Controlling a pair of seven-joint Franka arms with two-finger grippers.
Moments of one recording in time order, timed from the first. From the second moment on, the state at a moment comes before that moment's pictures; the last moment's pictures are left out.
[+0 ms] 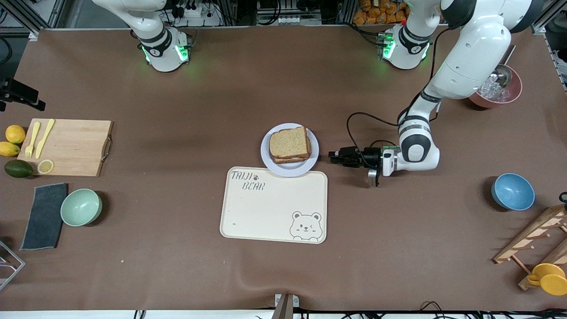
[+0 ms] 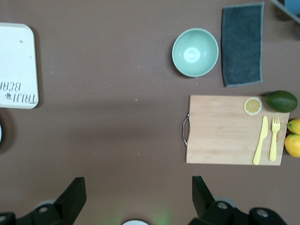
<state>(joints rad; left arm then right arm) -0.06 0.74 -0.20 -2.02 -1.49 1.97 1.18 -0.09 0.00 -0.05 -1.51 0.01 1.45 -0.13</state>
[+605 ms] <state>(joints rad) -0.12 0.74 -0.20 -2.02 -1.59 2.01 1.17 -0.09 0.01 -0.05 -1.51 0.01 1.50 -0.14</state>
